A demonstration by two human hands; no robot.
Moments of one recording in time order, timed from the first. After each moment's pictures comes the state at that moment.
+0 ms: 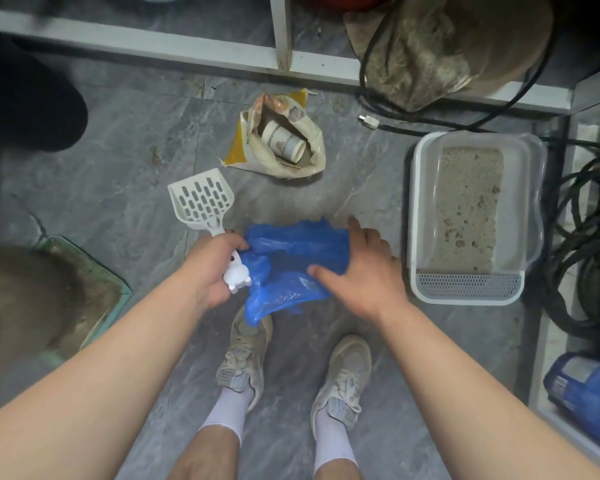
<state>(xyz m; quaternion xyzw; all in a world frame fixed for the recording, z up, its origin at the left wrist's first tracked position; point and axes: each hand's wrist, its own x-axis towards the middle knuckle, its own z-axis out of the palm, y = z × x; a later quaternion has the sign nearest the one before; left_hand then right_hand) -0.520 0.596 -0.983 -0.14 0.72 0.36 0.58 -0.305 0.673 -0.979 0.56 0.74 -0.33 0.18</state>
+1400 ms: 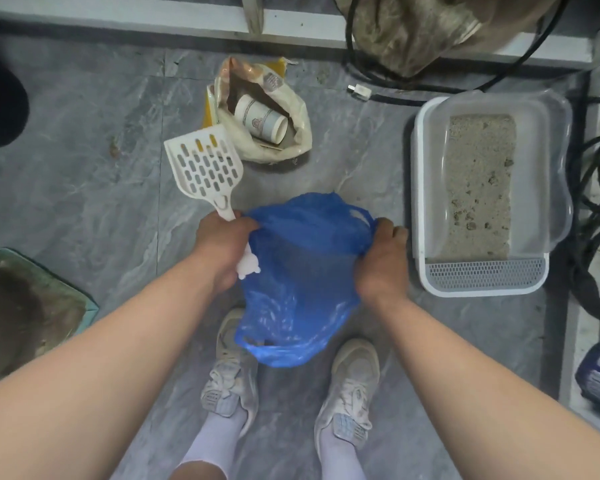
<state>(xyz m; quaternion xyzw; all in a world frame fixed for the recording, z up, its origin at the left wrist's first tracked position) -0.493 0.623 -1.075 -0.03 0.79 0.33 0.52 -0.280 0.670 -1.083 0.72 0.61 -0.34 0.03</state>
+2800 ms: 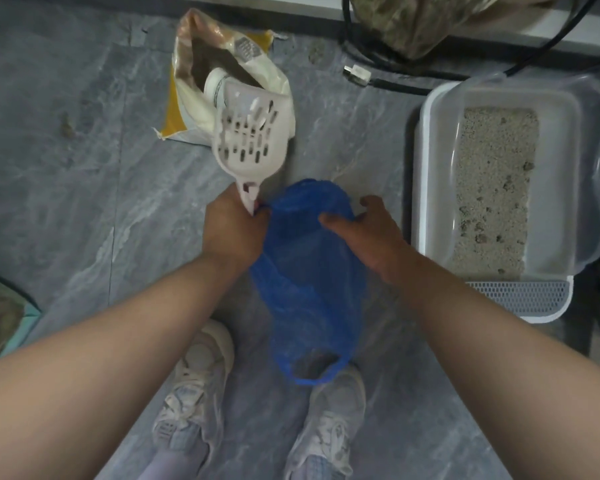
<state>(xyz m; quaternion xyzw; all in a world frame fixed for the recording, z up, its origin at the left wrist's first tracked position) -0.446 0.658 -1.159 0.28 0.87 0.25 0.32 -0.258 0.742 -1.171 0.65 0.52 -0.55 0.06</state>
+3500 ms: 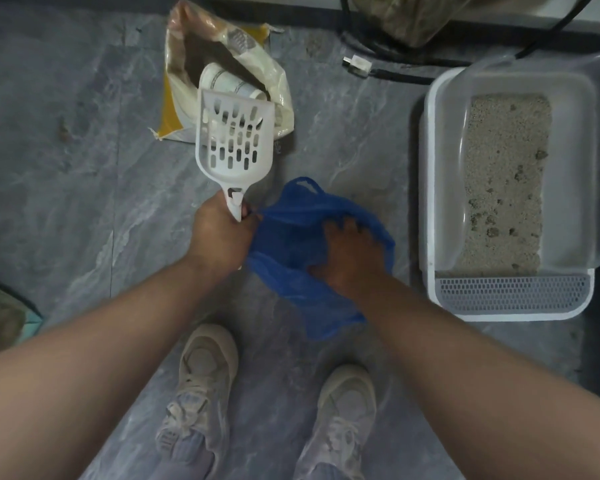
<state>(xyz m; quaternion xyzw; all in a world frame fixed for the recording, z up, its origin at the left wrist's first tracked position) -0.459 0.643 -1.171 0.27 0.85 0.26 0.36 -0.271 0.700 -1.204 0.49 0.77 -0.30 0.28</state>
